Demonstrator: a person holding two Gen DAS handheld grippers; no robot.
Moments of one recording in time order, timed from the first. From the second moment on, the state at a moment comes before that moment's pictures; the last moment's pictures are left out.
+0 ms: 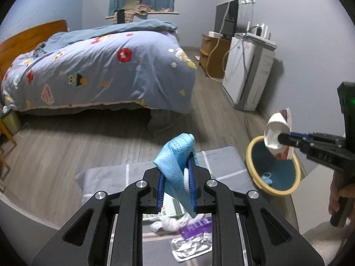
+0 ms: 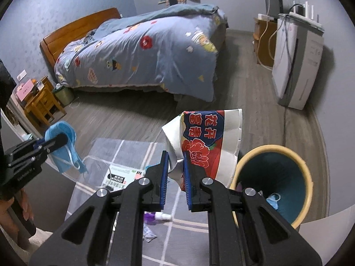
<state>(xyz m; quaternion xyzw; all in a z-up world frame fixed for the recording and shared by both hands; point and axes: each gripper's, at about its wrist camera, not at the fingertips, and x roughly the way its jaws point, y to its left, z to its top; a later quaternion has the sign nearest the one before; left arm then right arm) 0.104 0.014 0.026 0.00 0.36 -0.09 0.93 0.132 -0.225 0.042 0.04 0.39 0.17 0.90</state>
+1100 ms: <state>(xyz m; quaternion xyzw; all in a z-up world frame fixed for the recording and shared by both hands) 0.136 -0.209 -0.018 0.11 0.40 -0.28 0.87 0.138 -0.435 -0.017 0.17 0.42 0.03 0.89</state>
